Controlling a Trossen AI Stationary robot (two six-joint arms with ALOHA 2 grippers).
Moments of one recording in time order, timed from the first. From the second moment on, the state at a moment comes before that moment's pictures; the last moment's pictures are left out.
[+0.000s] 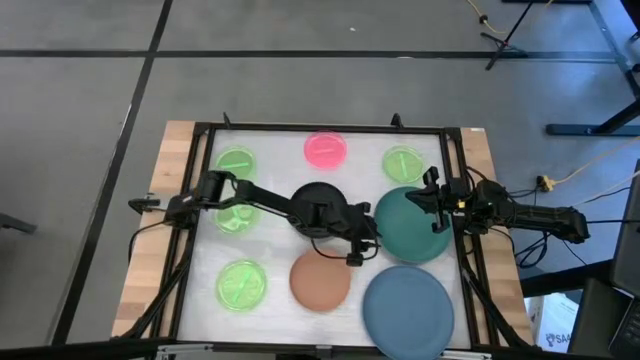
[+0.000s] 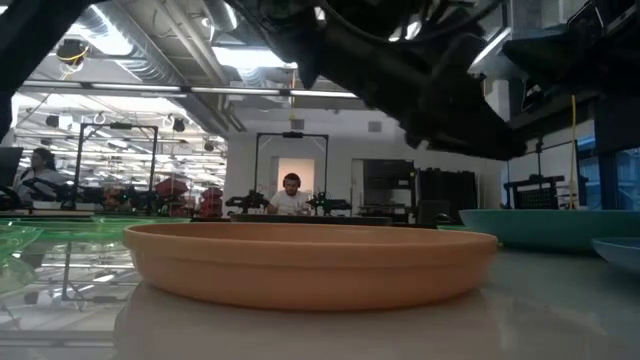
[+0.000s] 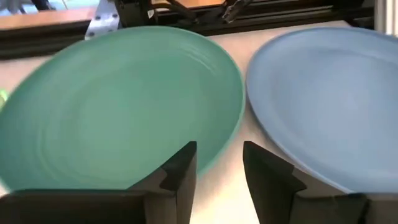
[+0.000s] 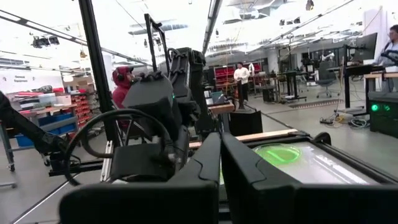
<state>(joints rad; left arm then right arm) -0.09 2.22 1.58 0.14 0.01 0.07 -0.13 0.13 0.02 0.35 -0.14 0.18</state>
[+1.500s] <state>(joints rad) -0.03 2.39 1.64 0.17 0.12 0.43 -0.13 0.13 0.02 0.32 -0.12 0.20</state>
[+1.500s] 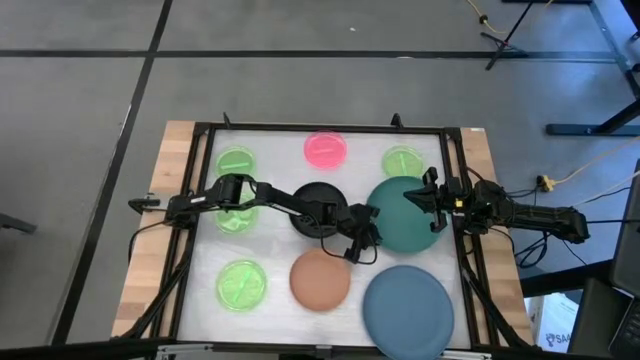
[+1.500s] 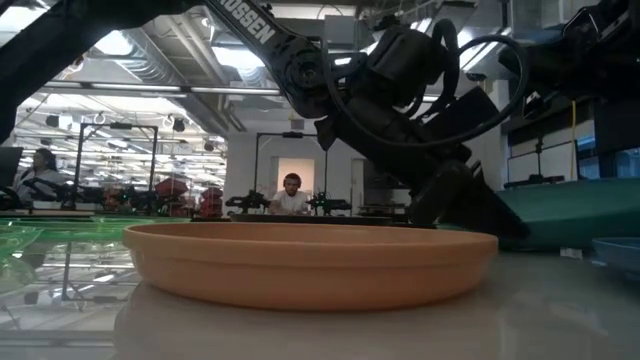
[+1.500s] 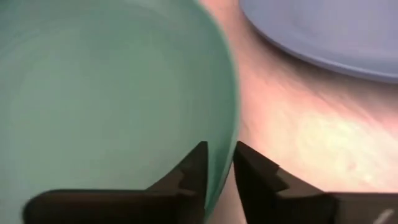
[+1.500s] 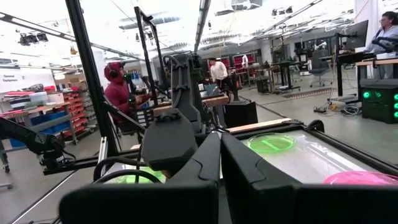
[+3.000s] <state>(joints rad) -0.31 2.43 1.88 0.10 0.37 0.40 0.09 0.13 0.02 0.53 -0.16 0.13</state>
